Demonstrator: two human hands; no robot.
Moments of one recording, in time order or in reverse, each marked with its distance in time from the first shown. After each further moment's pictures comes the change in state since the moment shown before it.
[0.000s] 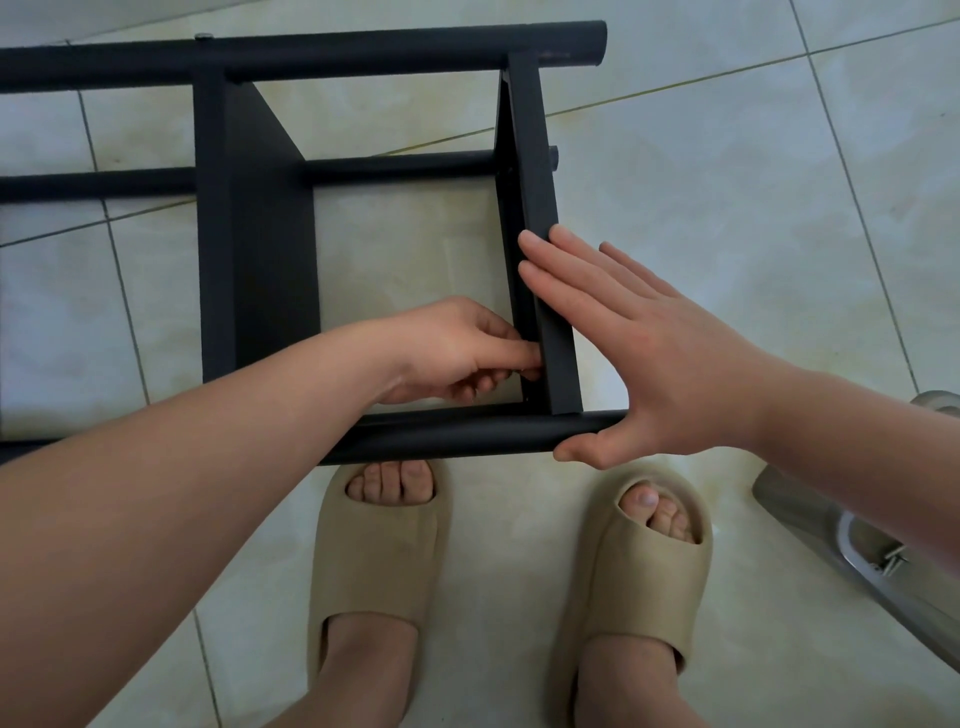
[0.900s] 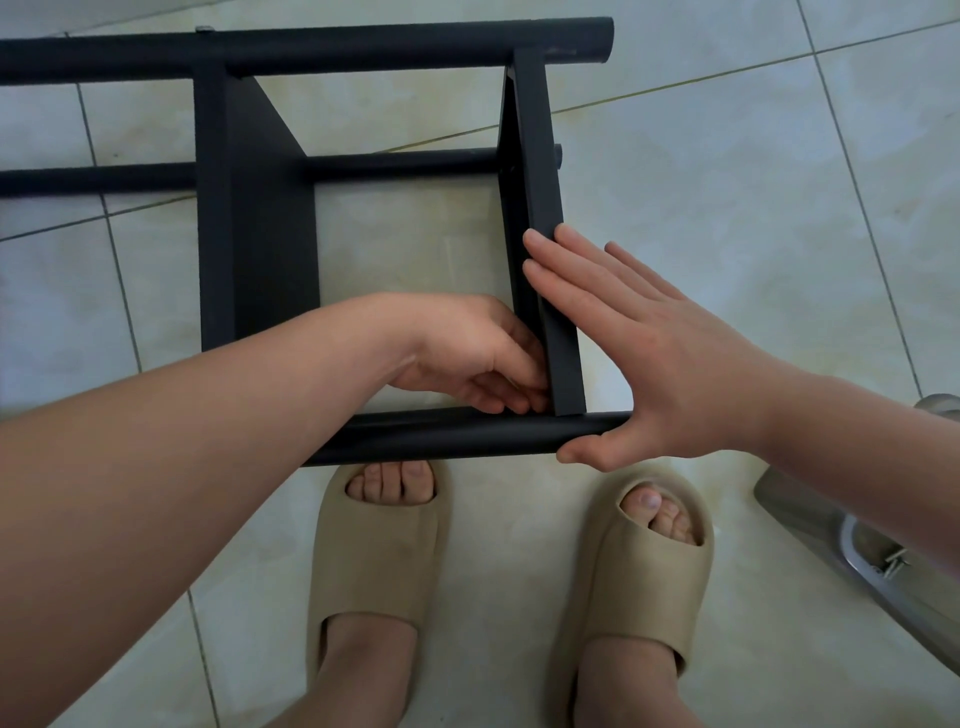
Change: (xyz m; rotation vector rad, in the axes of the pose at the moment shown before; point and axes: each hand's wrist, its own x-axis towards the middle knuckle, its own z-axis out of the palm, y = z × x) left_hand 0.002 0.016 -0.002 0.078 -0.202 -0.090; right_hand 0.000 -0.002 -0.002 0.023 -0.013 0.015
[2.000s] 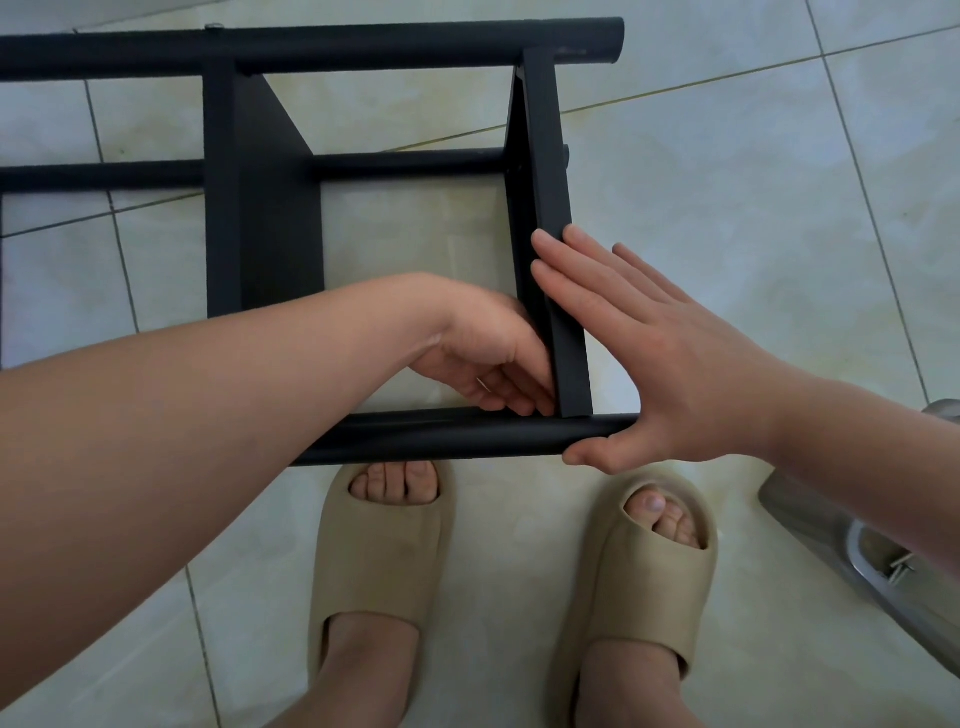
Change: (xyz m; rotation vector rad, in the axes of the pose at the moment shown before) left_hand 0.010 0.011 -0.002 0.093 -0.094 -0.099; right_hand 0.000 -0.001 0.000 0.013 -0.009 0.006
